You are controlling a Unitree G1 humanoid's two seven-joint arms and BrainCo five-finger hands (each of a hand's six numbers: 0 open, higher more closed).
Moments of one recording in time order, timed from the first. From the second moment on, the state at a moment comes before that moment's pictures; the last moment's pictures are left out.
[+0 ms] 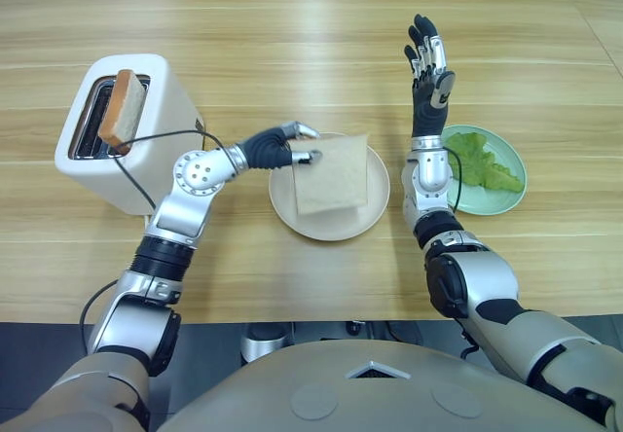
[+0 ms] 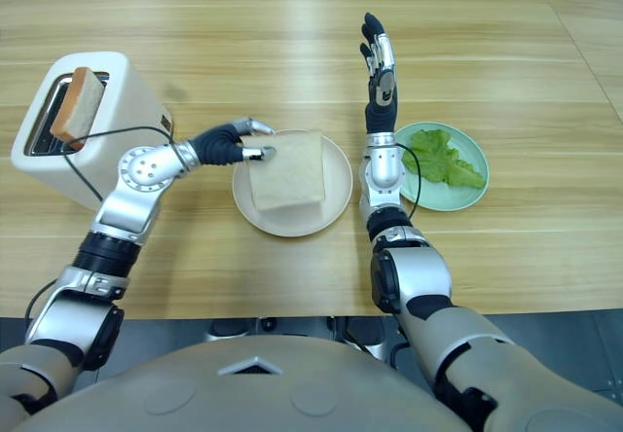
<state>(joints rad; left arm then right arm) -0.35 0.41 -0.28 0.27 0.01 -0.21 -0.78 -0.65 0.00 -0.13 1.12 0.01 -1.08 0.04</state>
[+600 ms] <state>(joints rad) -0.48 0.33 -0.26 0.57 0.01 -0.33 -0.82 -0.65 0.01 -0.11 1.12 -0.01 -1.08 0.05</state>
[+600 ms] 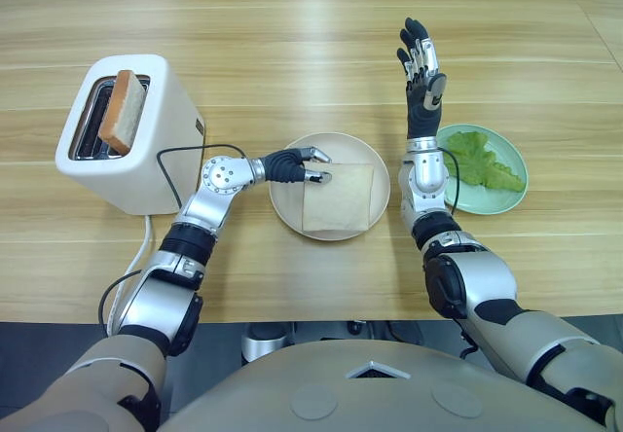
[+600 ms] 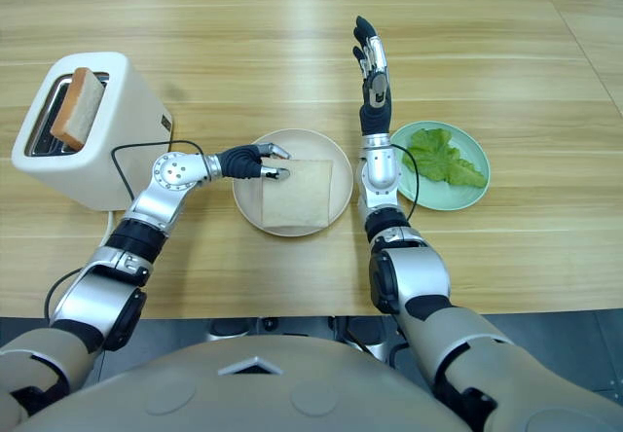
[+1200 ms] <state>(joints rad) -0.53 0.32 -0.25 0.67 0.08 -0.40 -0.77 -0.65 0.01 -0.09 1.12 -0.03 -1.08 0.05</state>
